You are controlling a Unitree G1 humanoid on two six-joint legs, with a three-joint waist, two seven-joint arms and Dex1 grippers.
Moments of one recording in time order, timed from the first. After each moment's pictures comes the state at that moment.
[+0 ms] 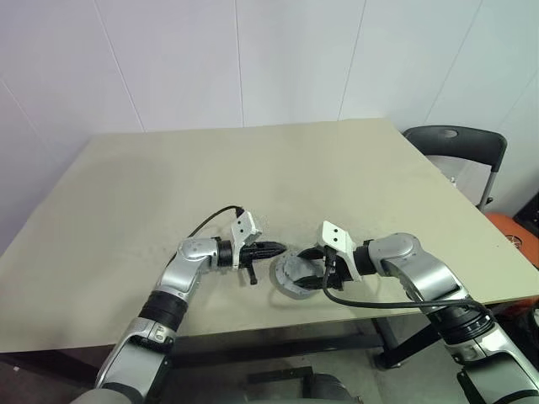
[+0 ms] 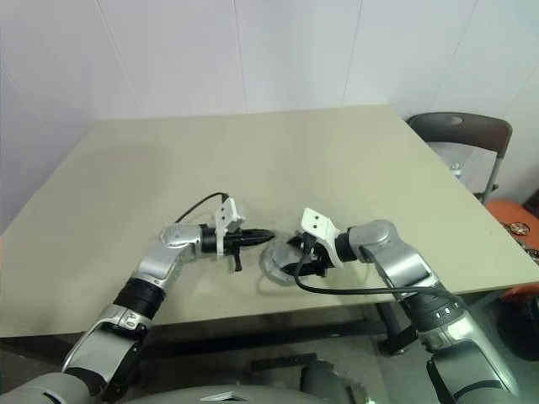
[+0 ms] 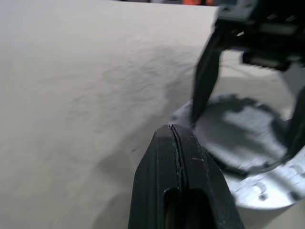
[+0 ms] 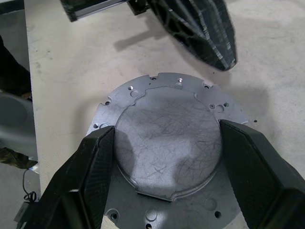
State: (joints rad) left arm -0.50 0.26 -0.22 0.43 -0.19 0.11 -1.11; right arm -0.42 -0.64 0.36 -0.03 0.21 0.58 1.09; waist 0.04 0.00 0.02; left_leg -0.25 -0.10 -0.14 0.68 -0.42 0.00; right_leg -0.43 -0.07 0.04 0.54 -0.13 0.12
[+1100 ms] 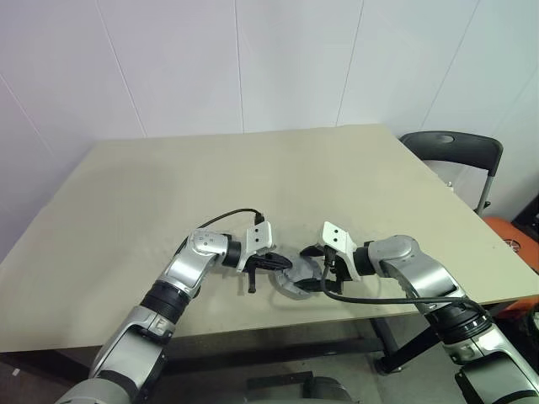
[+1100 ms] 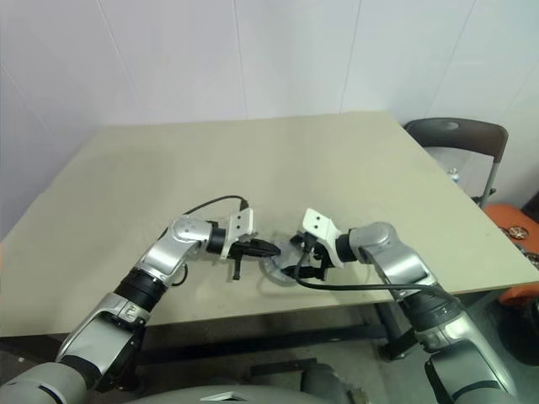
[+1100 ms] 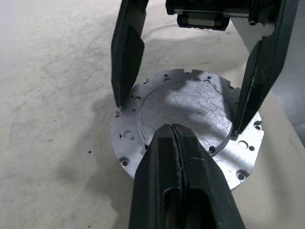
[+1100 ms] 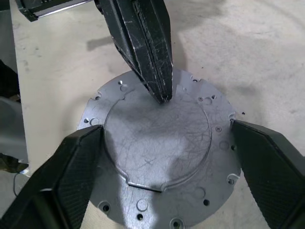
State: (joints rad) left arm -0.56 0.31 -0.38 0.40 -0.07 0.12 -1.17; right arm -0.42 -0.63 0.35 0.02 0.20 0.56 1.07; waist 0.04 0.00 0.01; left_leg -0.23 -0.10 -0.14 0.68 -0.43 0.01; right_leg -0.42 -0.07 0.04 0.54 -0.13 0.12
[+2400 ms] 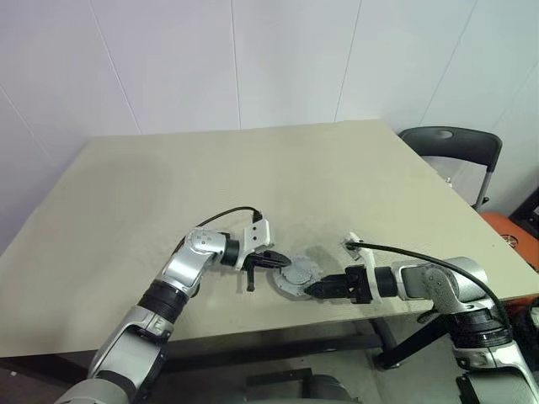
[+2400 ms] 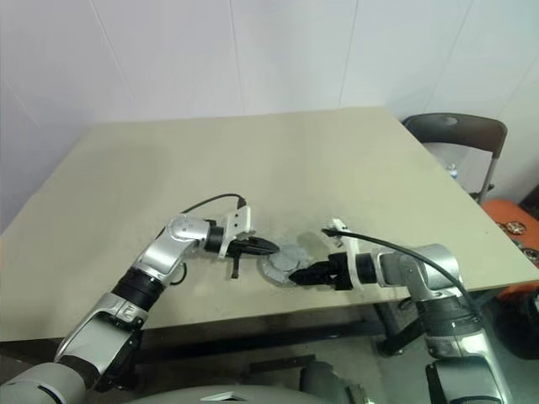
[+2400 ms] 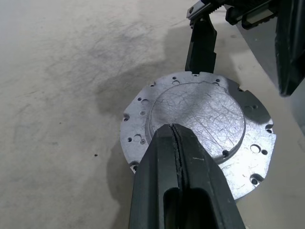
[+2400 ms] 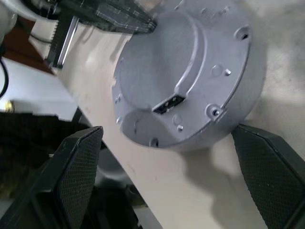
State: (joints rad) left arm -0.55 0.33 -0.37 0.39 -0.08 0.12 -1.18; right arm -0.36 -0.53 0.01 -0.06 0.62 1.40 0.85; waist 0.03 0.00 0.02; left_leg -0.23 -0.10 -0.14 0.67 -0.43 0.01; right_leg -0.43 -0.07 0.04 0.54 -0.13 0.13
